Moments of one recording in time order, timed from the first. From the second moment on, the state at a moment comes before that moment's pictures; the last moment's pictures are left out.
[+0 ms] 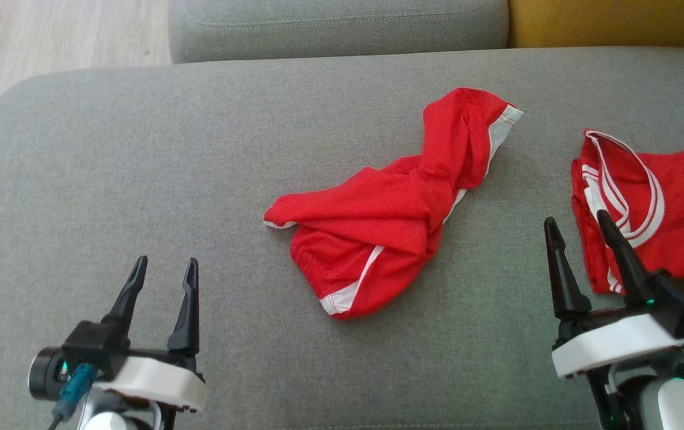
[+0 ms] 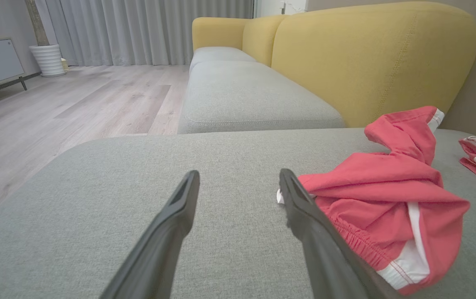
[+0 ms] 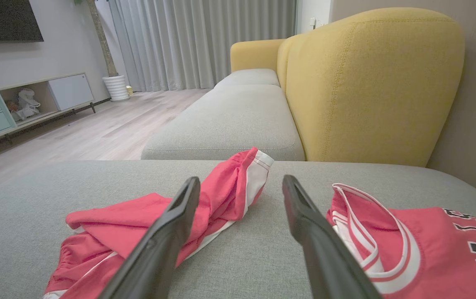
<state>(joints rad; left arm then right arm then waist) 0.06 0.21 -0.25 0.03 -0.24 0.10 -0.23 0.06 -0.05 0.03 -0.15 0.11 0.12 0.06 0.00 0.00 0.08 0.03</state>
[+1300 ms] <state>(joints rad) -0.12 0.15 -0.29 0.10 -0.24 0.06 -0.25 -0.61 -0.11 0.60 0.63 0.20 0.12 0.17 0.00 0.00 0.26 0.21</state>
